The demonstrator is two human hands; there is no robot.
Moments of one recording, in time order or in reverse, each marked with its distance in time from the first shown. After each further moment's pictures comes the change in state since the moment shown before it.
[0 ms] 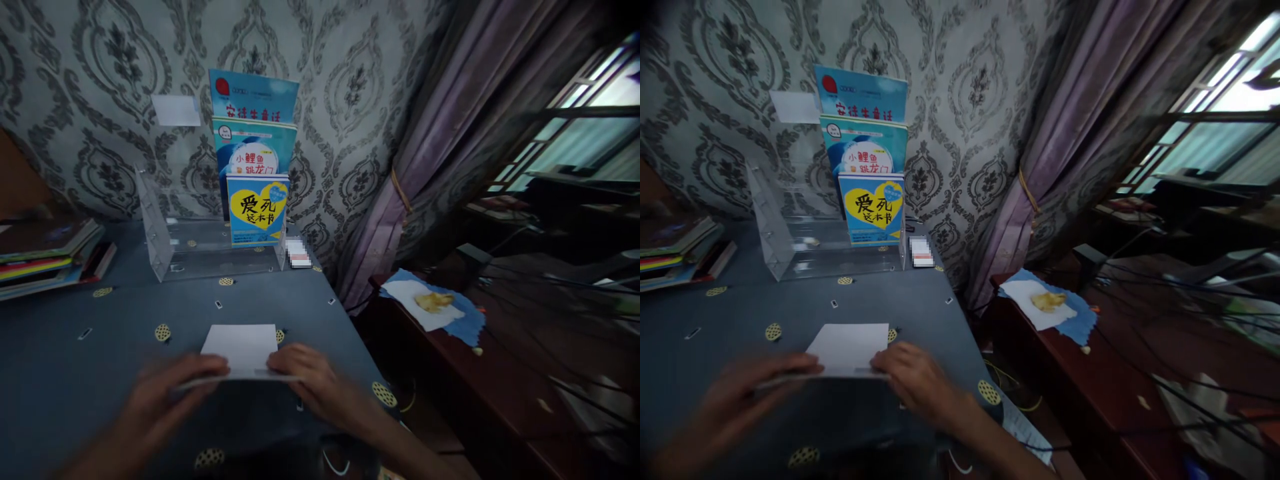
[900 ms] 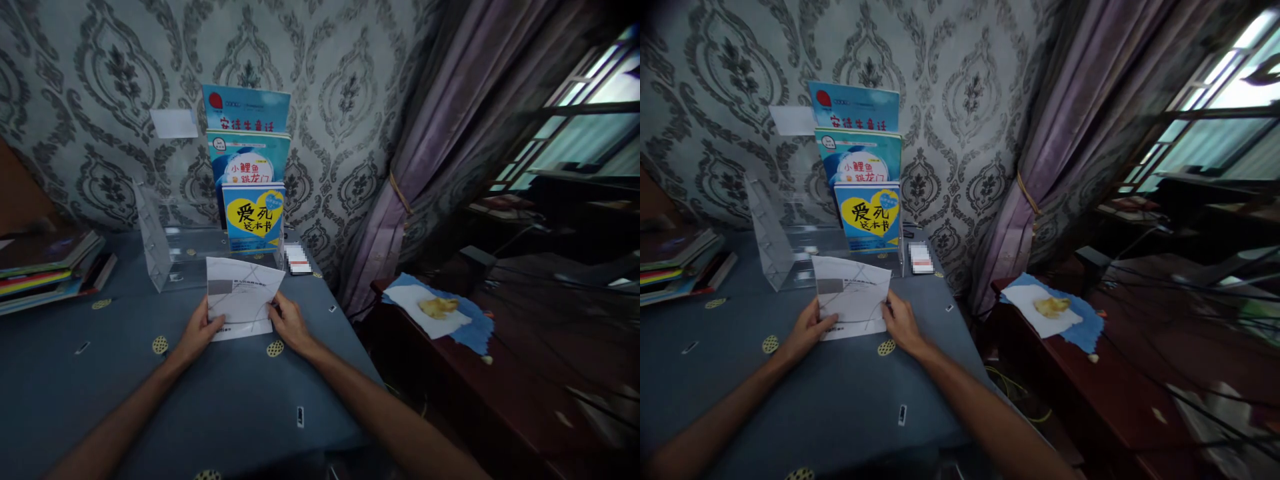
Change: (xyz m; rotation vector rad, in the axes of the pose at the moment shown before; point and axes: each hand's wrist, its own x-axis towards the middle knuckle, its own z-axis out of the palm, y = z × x) left_hand 0.100 -0.072 0.068 -0.639 0.143 -0.398; right_hand 0.093 0.086 0.034 0.276 0.398 0.319
